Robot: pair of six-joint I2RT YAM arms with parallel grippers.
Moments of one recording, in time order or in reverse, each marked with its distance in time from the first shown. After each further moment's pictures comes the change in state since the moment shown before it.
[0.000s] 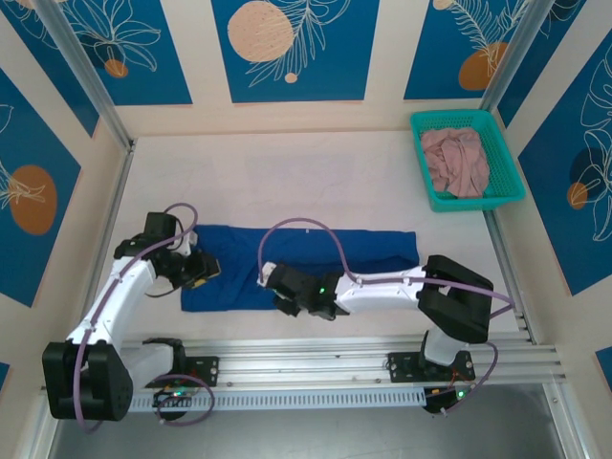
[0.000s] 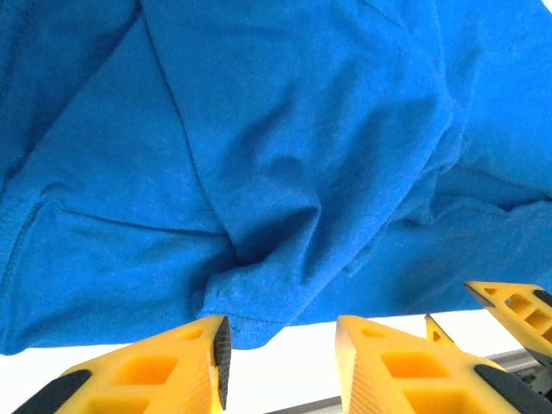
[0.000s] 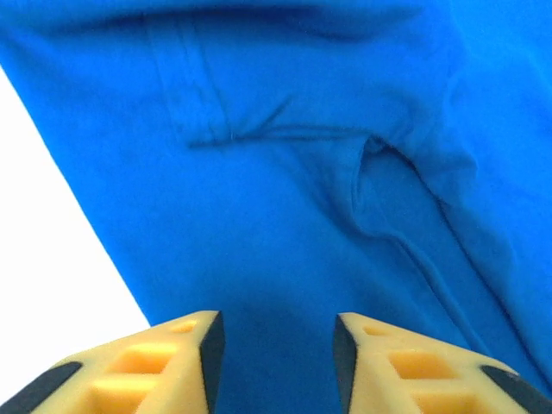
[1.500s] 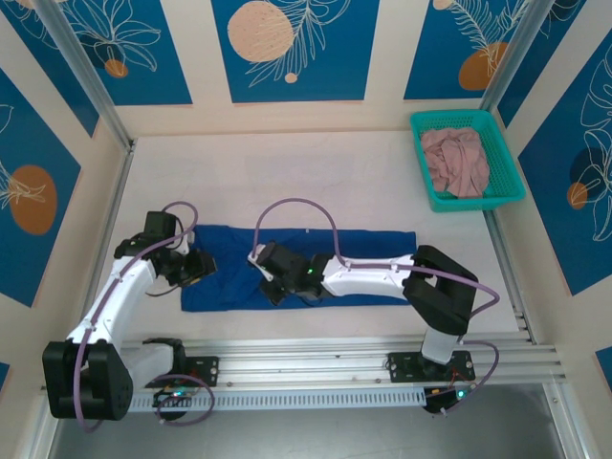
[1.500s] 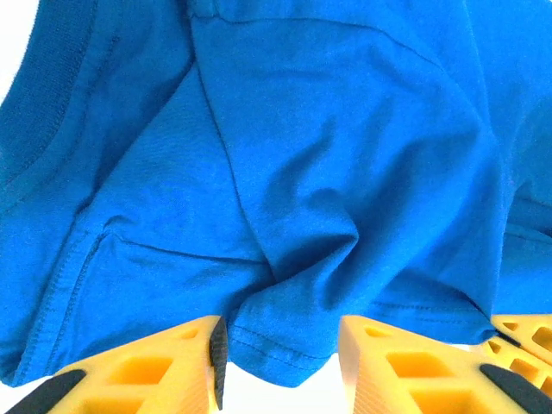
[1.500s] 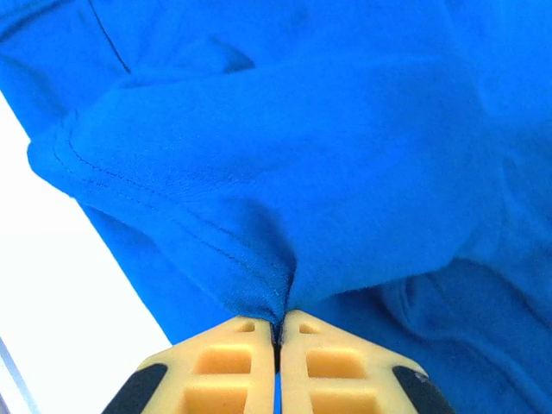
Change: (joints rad) left arm 0.000 0.002 0.001 0.018 -0.089 0.034; right arm -0.065 0.088 0.149 -0.044 -0.182 0.178
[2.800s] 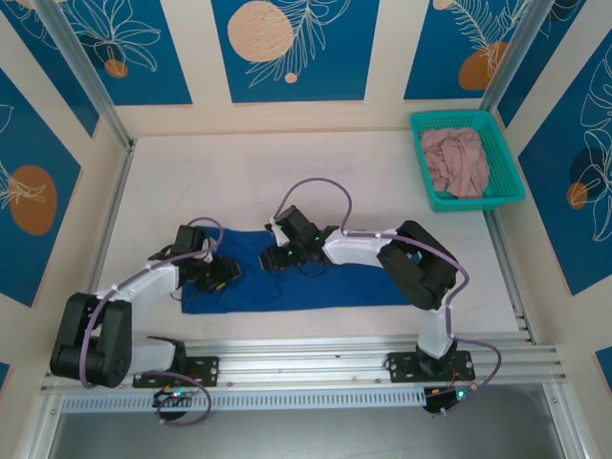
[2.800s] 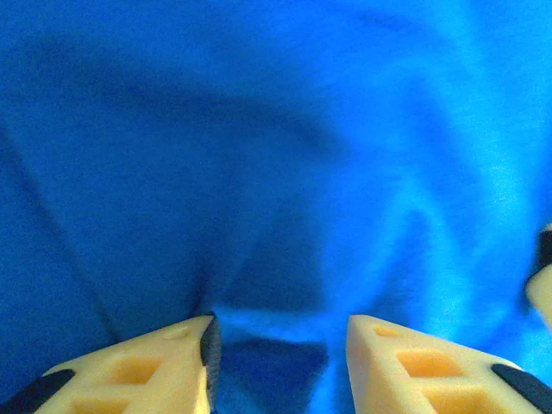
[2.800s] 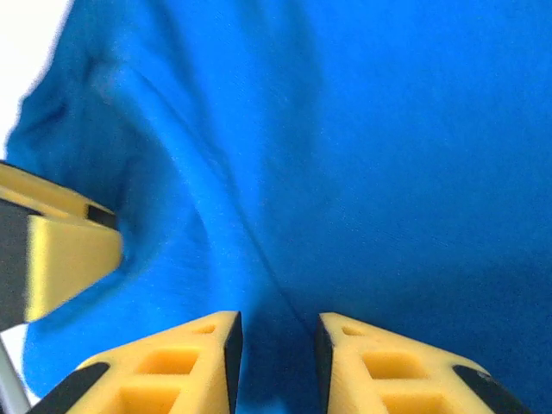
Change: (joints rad) left arm -0.167 0.191 -0.243 0.517 0.032 -0.247; right arm -0.280 0.201 0.079 0.154 -0.363 0.274
